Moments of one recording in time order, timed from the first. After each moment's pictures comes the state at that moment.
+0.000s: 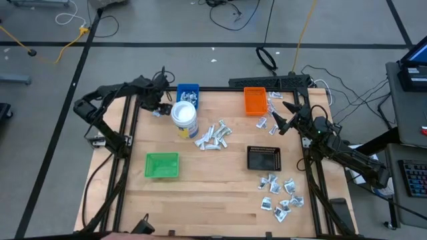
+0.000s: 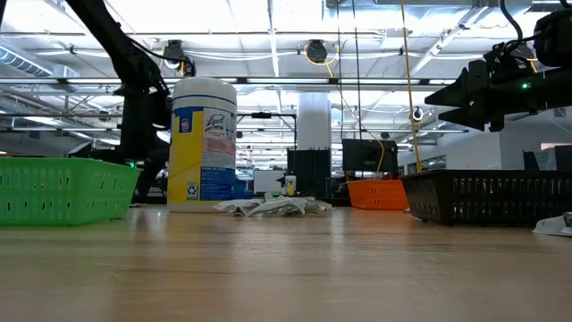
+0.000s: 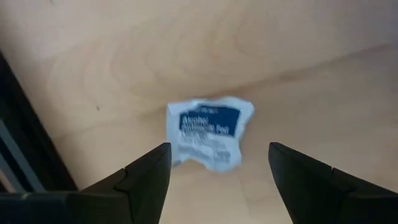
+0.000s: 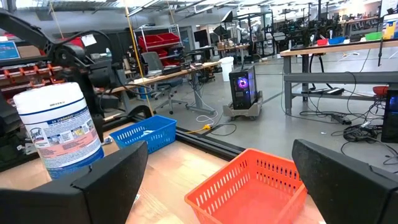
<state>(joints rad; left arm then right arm) 0.96 1.62 0.91 -0.83 -0.04 -0.32 -0.57 0.05 0.01 0.08 0.16 0.17</state>
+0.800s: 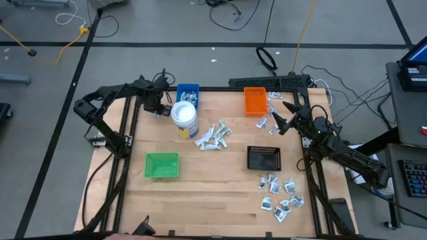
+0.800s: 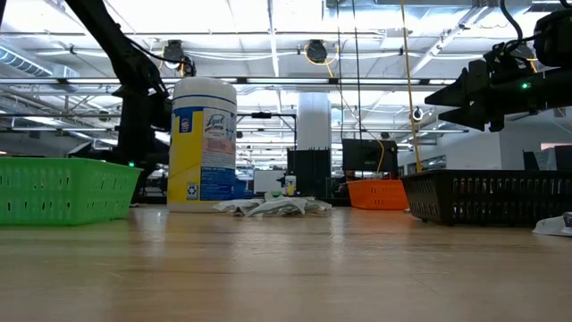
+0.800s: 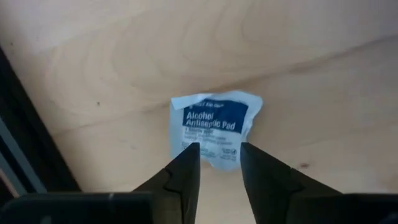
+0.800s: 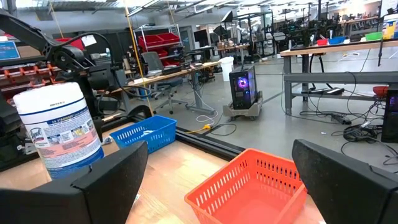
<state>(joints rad) 0.95 1.62 0.89 -0.84 -0.05 -0.32 -0.57 0.05 0.01 0.08 0.16 0.17</state>
